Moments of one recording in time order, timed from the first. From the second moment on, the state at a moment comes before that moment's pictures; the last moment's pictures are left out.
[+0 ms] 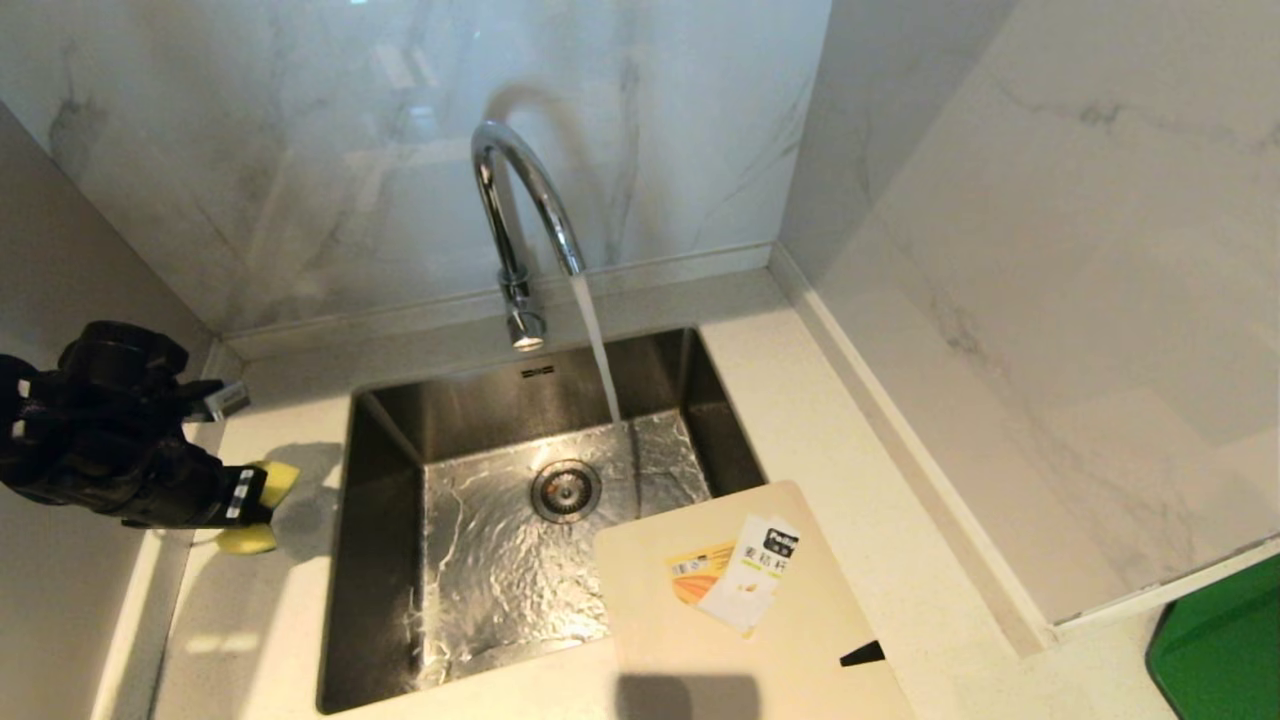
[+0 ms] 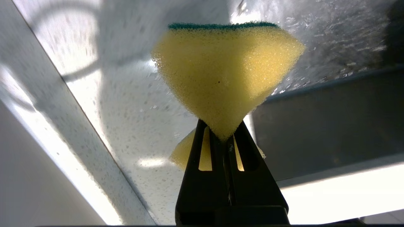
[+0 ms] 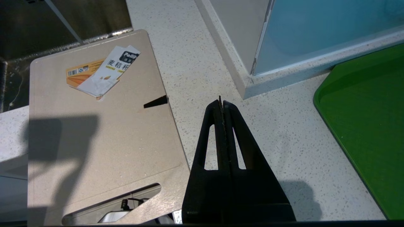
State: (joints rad) left arm 0.07 1.83 -1.14 0.28 -0.10 0.06; right arm -0.01 0.00 0.00 0.00 -0.02 0.05
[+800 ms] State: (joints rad) left arm -0.07 1.54 -1.10 0.28 -0.10 0.06; right arm -0.01 0.00 0.00 0.00 -0.02 0.05
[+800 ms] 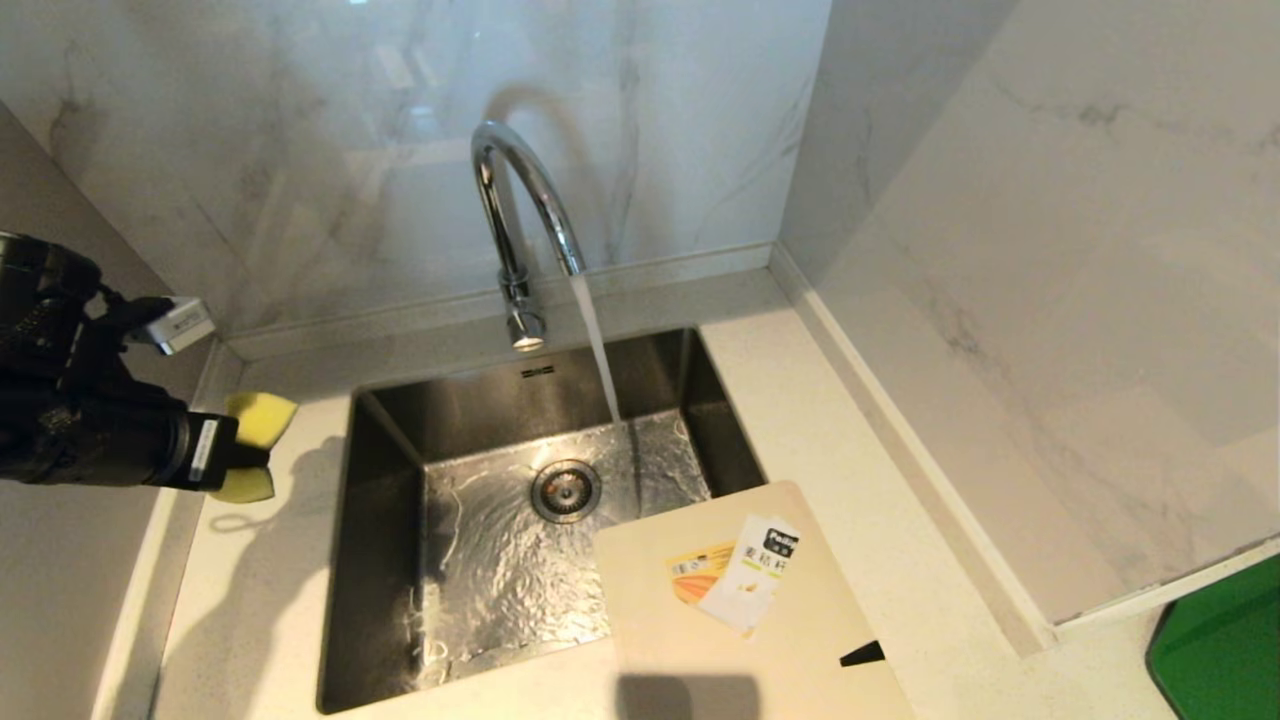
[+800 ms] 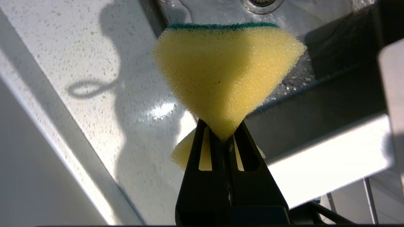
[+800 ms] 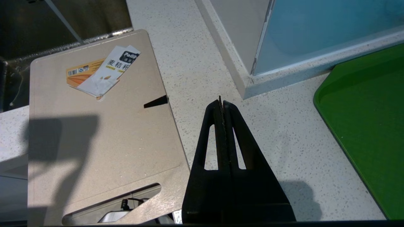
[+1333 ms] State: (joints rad) left arm -0.07 1.15 -0.82 0.28 -0.10 0.04; right arm -0.01 0.00 0.00 0.00 -0.02 0.05
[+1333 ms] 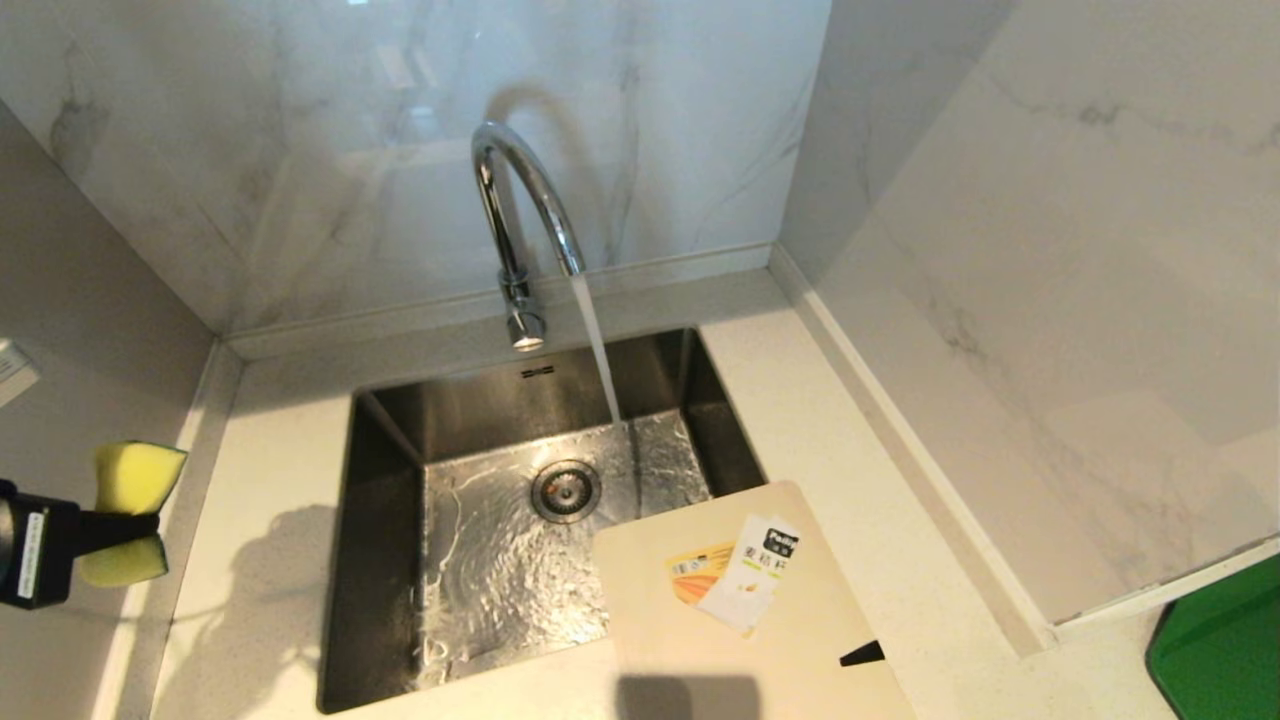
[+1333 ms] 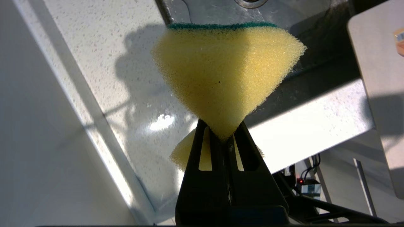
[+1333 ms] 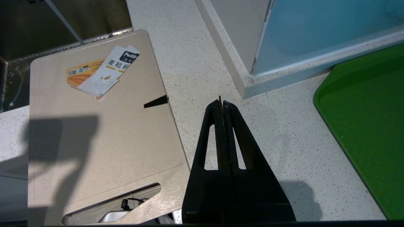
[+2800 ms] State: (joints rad) left arm -0.05 0.58 -0.31 0.04 -0.09 0.00; right arm -0.01 0.00 0.00 0.00 -0.02 0.05
